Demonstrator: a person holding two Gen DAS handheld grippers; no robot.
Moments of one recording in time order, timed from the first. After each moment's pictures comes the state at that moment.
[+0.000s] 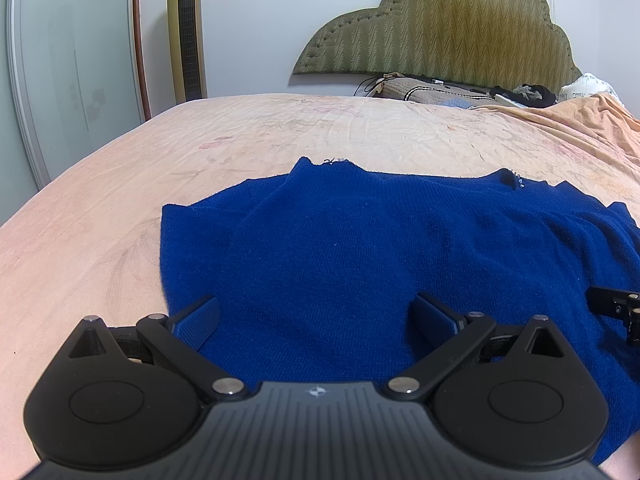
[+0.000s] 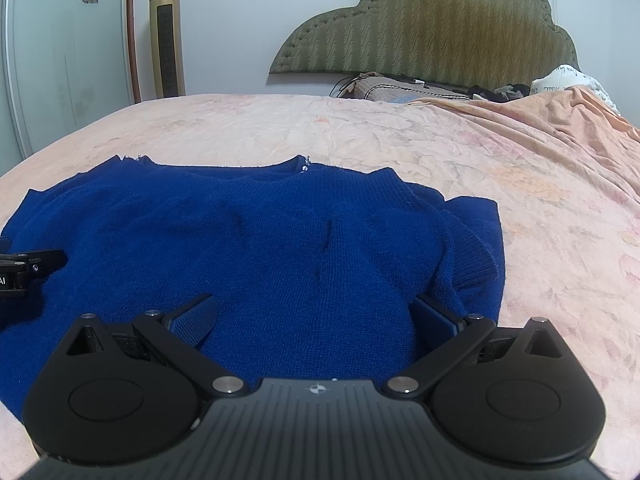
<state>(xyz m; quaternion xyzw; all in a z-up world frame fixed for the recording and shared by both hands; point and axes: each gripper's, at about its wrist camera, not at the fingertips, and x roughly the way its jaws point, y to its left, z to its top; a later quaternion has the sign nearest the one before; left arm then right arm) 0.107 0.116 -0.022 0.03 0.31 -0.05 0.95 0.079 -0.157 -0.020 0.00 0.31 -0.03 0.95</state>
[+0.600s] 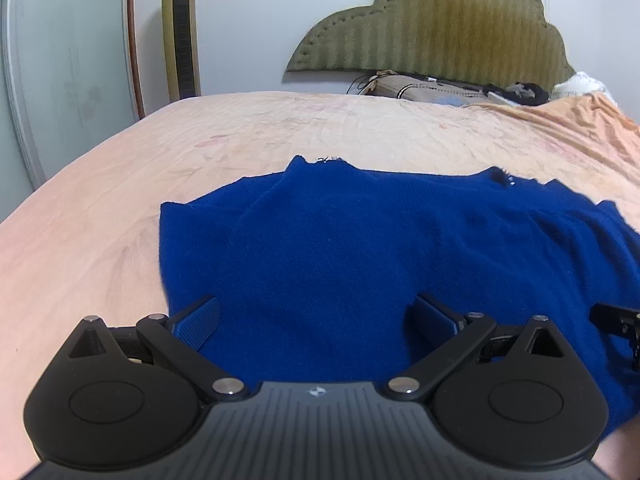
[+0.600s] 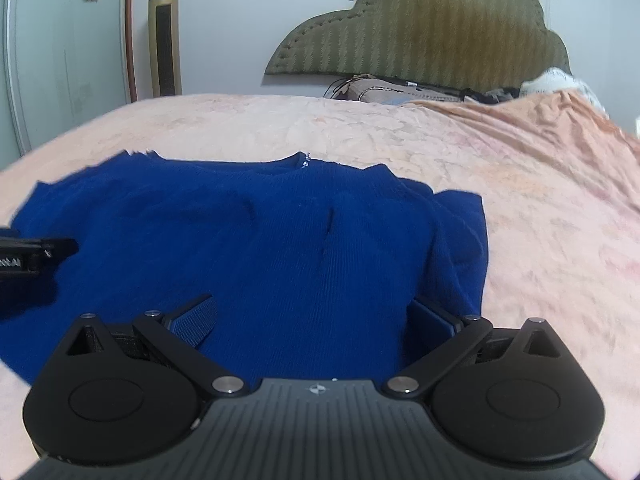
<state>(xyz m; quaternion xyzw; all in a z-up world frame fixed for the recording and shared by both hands) 0.099 0.118 -0.018 0.02 0.32 -0.07 0.95 0.053 -0.147 -0.015 0.00 0.31 -0.04 0.95</state>
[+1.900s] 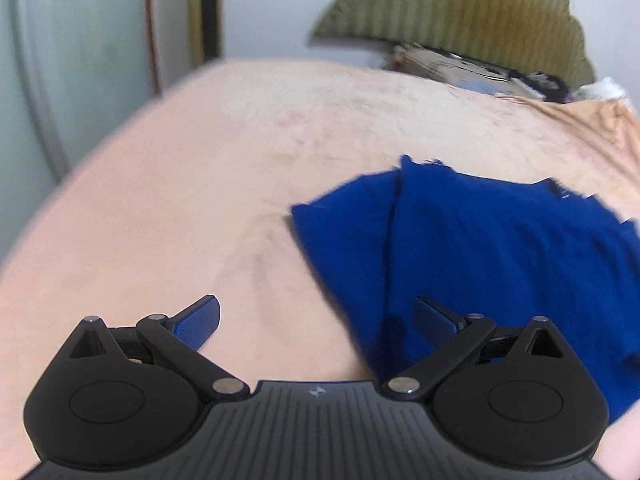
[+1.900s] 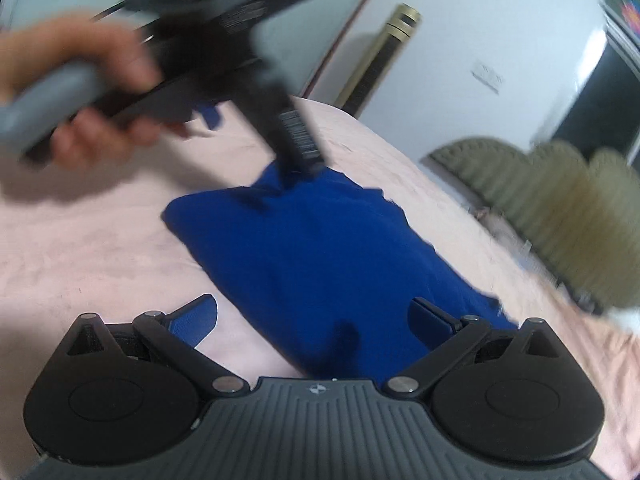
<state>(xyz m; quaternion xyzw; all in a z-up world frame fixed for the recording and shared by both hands) 0.145 0.231 0.009 -0.01 0.40 -0.09 0.91 -0.007 0.079 -0.009 -0.32 0.23 0.13 0.91</state>
